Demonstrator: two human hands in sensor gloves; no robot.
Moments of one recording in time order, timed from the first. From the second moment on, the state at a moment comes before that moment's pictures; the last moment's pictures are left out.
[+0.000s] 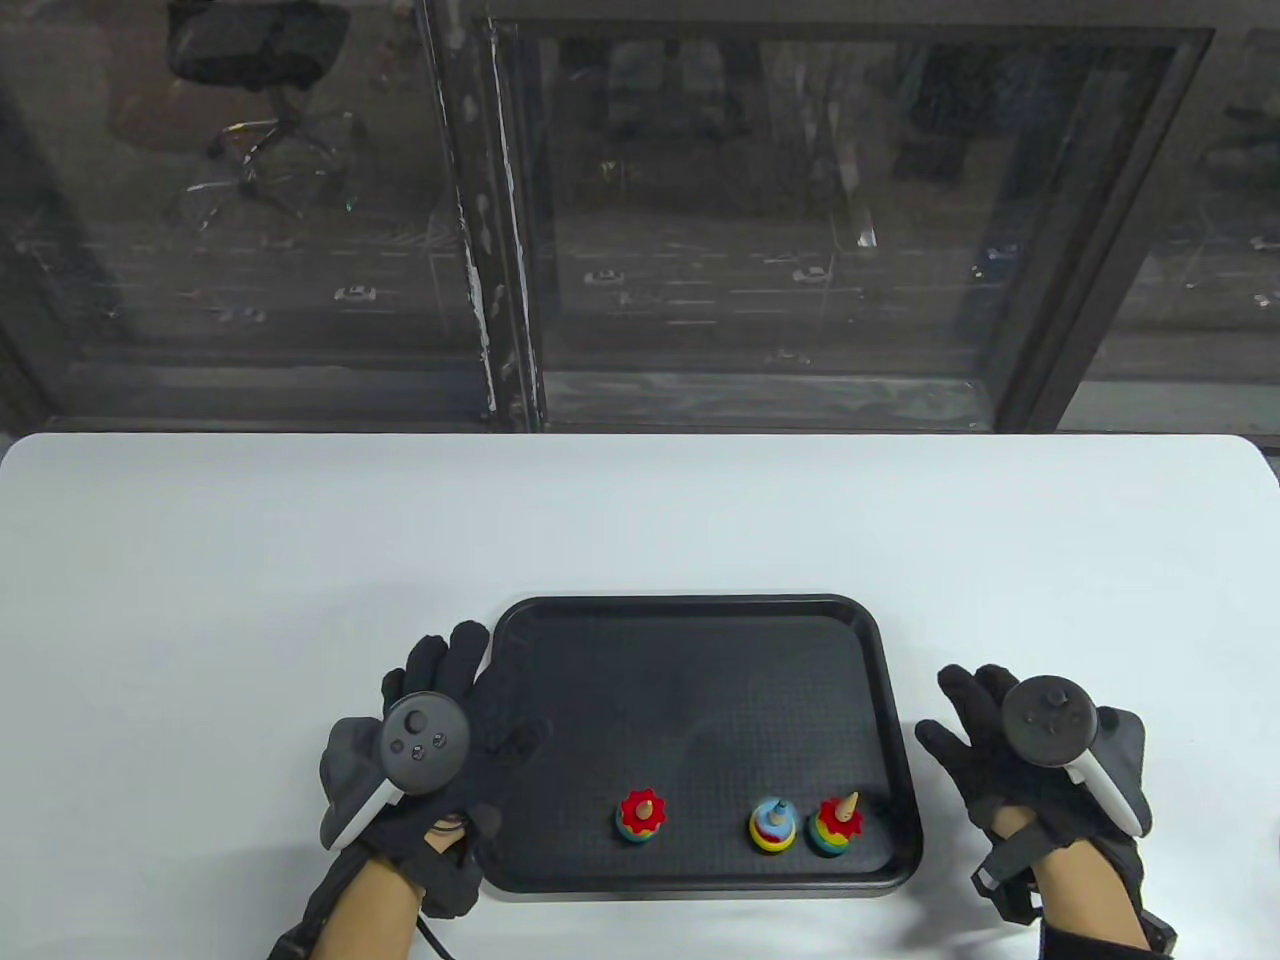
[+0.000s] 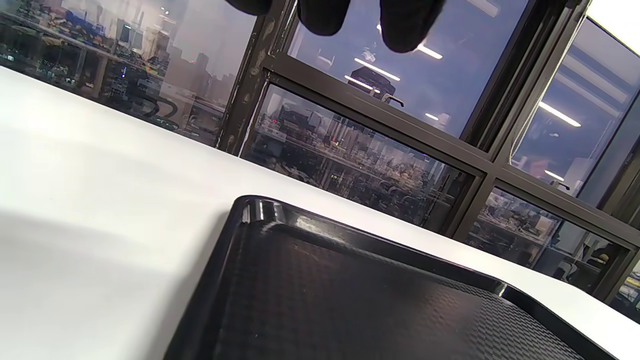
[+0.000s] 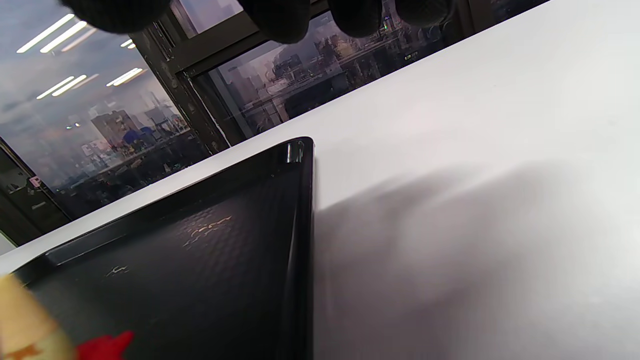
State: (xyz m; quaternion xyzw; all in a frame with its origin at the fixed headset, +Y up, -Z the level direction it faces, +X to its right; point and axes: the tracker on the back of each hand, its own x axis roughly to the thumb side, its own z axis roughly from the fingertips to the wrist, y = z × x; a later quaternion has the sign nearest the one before) left_hand -0.211 -0.683 -0.312 0.02 -0.07 0.20 0.98; right_hand 0.305 -0.708 -0.324 -0.05 0.06 0.97 0.22
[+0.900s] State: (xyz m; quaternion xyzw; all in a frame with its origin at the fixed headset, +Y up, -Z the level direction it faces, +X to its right) left_hand -0.217 -0.691 -0.315 -0.01 -0.04 0.21 0.98; right_hand 0.298 -0.706 -0.324 -0.02 0.05 0.97 0.25
